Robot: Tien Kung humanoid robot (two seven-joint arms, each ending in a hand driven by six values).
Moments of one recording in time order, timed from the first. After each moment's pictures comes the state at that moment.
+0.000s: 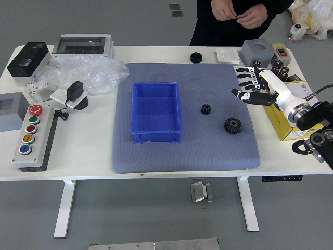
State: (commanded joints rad) left arm -0.08 0.14 -0.87 -0.18 1.11 -0.12 0.17; right arm 0.41 -0.49 1.08 1.33 -1.49 0.04 -0.10
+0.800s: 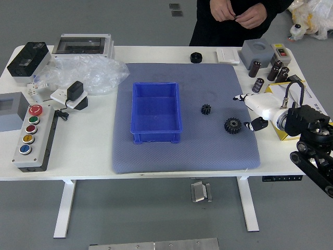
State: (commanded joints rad) left arm -0.08 0.14 -0.87 -0.18 1.11 -0.12 0.17; right arm 0.52 -0.53 0.85 1.25 -2.16 0.19 -0.14
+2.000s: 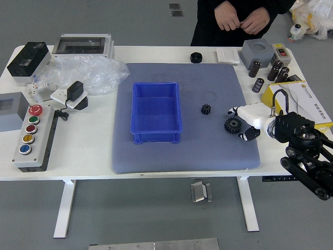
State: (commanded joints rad) left arm -0.08 0.14 -0.87 -0.18 1.11 -0.12 0.17; right arm 0.55 -0.48 0.75 1.16 -2.14 0.16 -0.14
